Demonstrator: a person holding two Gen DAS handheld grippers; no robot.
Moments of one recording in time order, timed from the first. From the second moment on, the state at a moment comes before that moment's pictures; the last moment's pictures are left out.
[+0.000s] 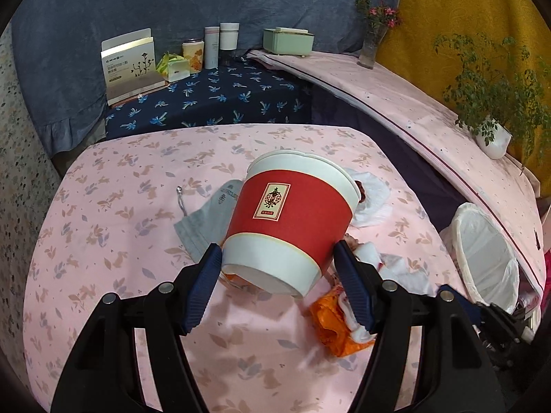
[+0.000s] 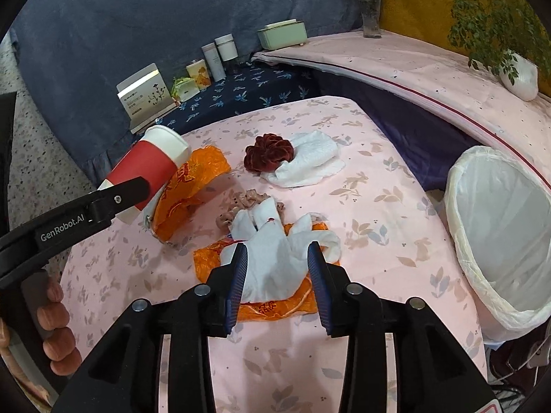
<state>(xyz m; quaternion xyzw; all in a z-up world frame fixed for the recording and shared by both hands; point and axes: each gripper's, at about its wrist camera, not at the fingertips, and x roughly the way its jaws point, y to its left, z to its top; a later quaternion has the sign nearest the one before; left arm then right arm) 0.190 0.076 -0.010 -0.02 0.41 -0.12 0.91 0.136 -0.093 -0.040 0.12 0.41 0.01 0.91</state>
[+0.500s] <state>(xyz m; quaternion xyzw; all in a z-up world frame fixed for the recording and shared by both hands) 0.186 0.072 -0.027 -0.01 0.42 -0.12 0.90 0.159 -0.063 -0.087 0.05 0.45 0.01 0.89</state>
